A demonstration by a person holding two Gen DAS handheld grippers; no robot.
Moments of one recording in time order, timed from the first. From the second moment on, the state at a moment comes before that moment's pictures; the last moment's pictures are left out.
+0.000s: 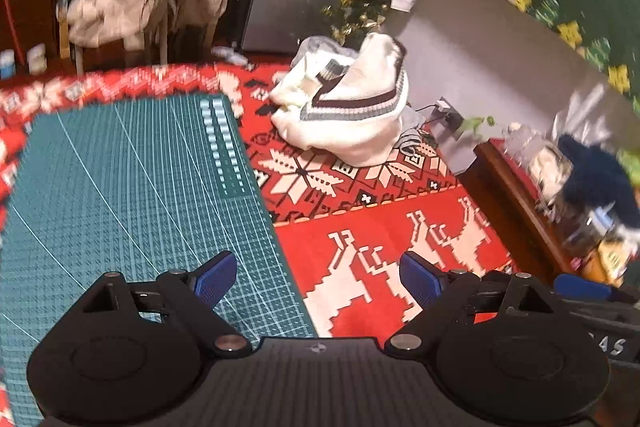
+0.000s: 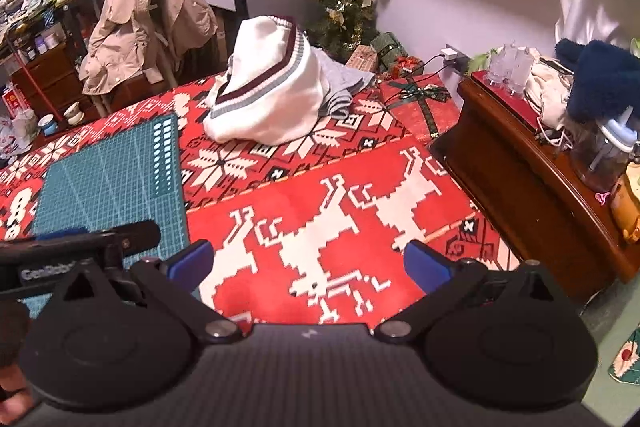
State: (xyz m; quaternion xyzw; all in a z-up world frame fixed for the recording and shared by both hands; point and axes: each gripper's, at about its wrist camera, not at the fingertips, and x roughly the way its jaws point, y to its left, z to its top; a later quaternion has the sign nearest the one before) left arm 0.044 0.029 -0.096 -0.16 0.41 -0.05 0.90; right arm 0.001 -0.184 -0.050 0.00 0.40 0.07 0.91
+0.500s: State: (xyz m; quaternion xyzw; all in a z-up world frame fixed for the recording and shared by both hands) left arm 0.122 0.036 -0.098 -0.11 0.37 -0.09 0.92; right arm 0.070 -0.154 -0.067 -0.03 0.36 0.11 0.93
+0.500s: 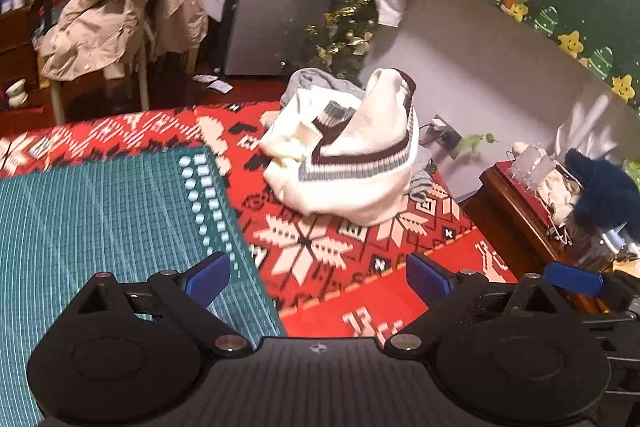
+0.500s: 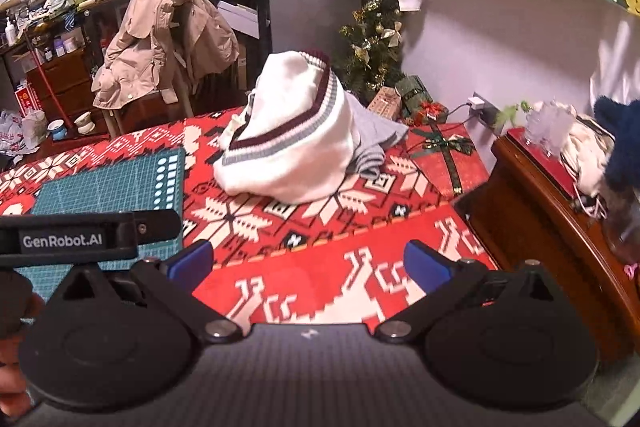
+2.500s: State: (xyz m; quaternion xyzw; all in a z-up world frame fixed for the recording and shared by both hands) left arm 0.078 0.062 -0.093 -0.08 0.31 -0.10 0.94; right arm 0.118 -0.080 -0.061 0.10 0.35 0.28 0.89
